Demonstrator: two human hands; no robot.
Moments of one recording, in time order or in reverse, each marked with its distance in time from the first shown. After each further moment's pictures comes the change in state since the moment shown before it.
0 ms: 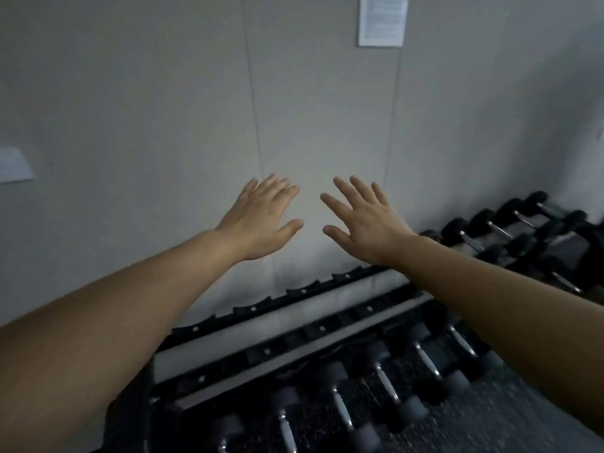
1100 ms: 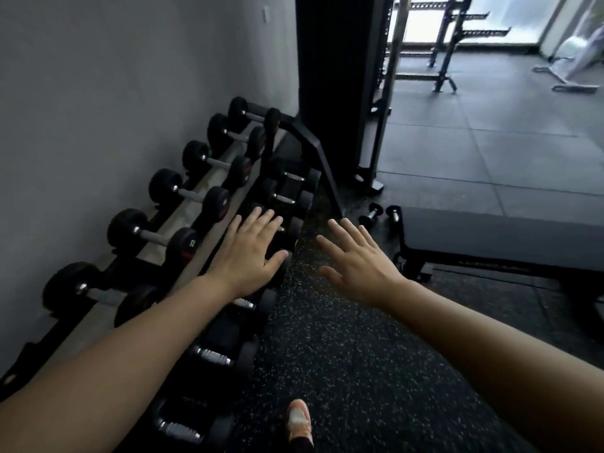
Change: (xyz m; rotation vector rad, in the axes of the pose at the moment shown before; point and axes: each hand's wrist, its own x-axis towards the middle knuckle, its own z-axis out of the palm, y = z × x) left_hand 0.263 0.575 0.385 -0.507 -0.312 0.697; right_hand -0.450 0.458 0.146 0.041 -0.312 0.881
